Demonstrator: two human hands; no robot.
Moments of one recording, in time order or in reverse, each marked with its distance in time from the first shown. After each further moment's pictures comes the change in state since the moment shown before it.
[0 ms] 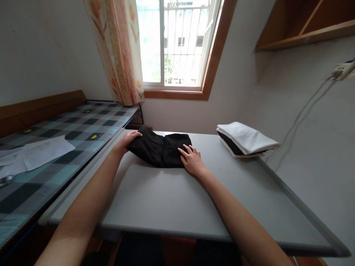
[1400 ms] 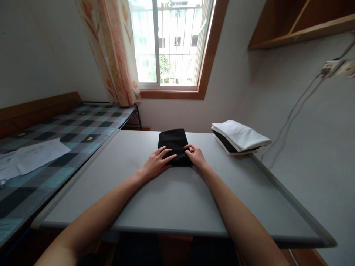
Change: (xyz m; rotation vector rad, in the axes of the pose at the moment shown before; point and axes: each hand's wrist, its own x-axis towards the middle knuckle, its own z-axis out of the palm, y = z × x) left_hand -0.059 -0.077 0.105 1.041 -0.295 1.136; right_hand 0.010 0.042 -0.003 0.776 0.156 0.323
